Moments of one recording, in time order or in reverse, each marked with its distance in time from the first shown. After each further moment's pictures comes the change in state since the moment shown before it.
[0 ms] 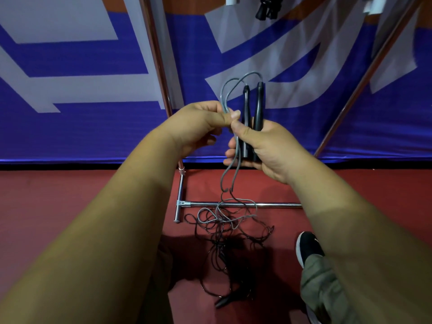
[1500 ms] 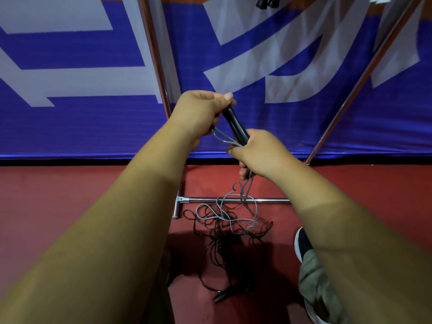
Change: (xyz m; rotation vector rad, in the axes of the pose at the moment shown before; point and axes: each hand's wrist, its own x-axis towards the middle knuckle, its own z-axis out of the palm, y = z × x) left_hand 0.016 -0.007 0.011 -0.036 0.275 0.089; right_hand 0.018 0.025 -0.006 -0.672 0.099 0.043
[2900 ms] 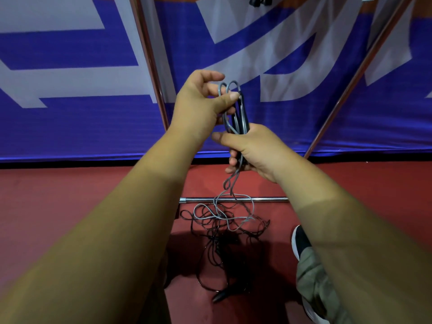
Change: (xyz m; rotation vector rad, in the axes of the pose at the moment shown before) left_hand -0.011 0.007 0.016 -0.171 0.026 0.211; right_hand -0.003 -0.006 0.001 0.478 -0.110 0.005
